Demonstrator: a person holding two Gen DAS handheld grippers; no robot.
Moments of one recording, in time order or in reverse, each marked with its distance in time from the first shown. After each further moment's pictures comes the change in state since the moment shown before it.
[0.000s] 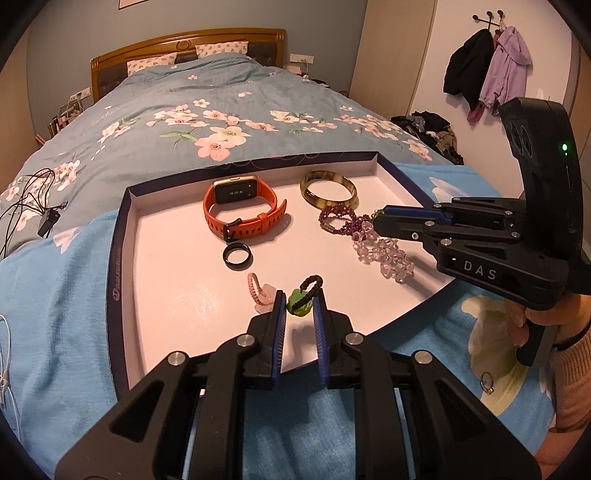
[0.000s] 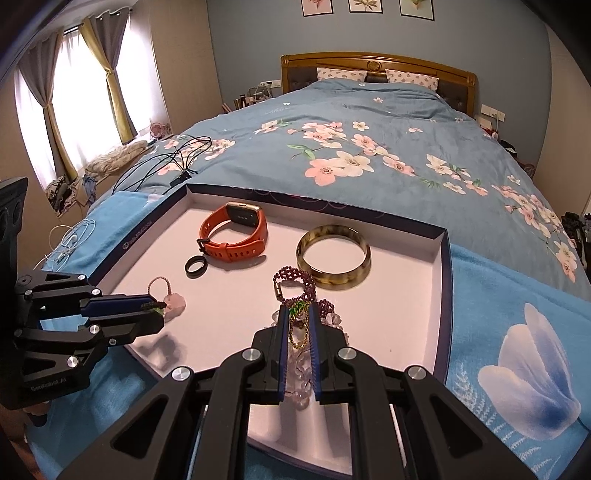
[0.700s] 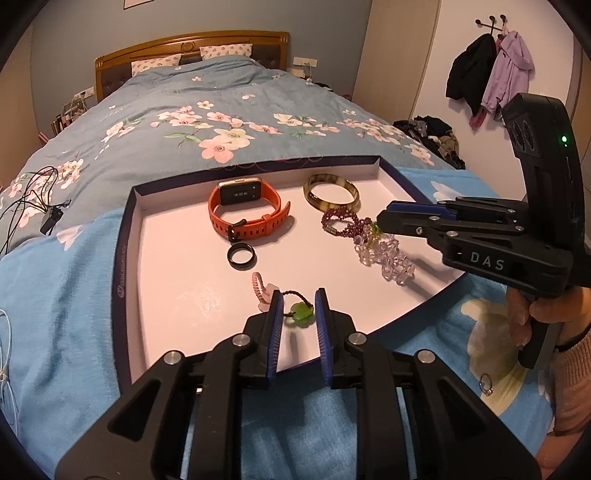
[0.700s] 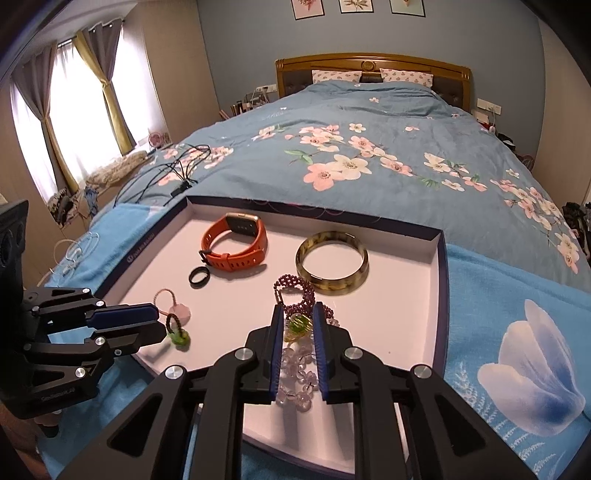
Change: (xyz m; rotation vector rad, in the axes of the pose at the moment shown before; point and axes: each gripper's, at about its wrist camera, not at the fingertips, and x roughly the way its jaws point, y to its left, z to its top) left arm -0.003 0.002 -0.001 -0.017 -0.023 0.008; right arm -0.007 -0.008 0.003 0.047 -0.018 0.028
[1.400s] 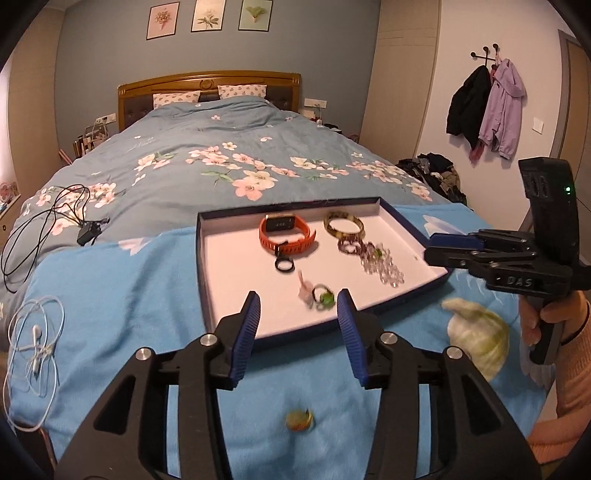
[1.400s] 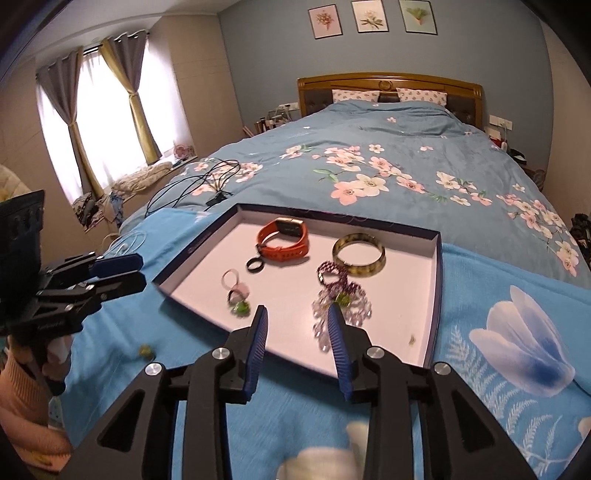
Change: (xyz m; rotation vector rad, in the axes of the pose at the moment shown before) left arm -0.105 0.024 -0.035 -0.010 -0.161 0.036; right arm -0.070 0.024 -0.031 -0.042 -0.068 0.071
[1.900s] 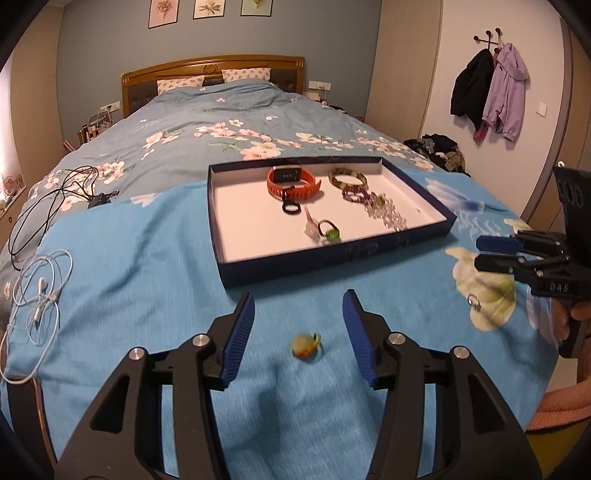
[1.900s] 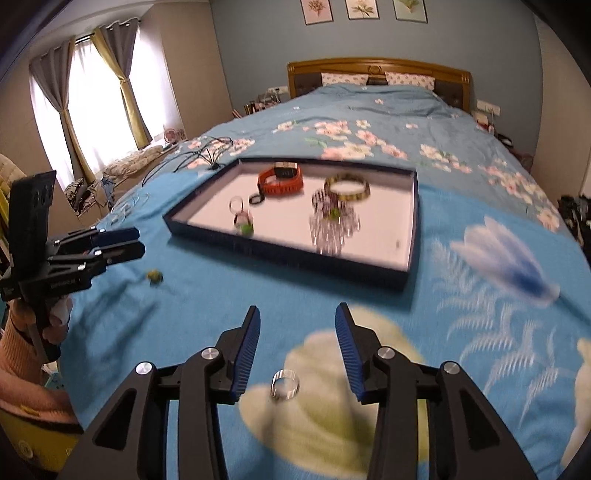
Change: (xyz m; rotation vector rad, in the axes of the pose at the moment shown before) left arm -0.016 -0.002 -0.051 0.011 0.069 0.031; right arm -0.031 0.010 -0.072 0.031 0.075 -0.052
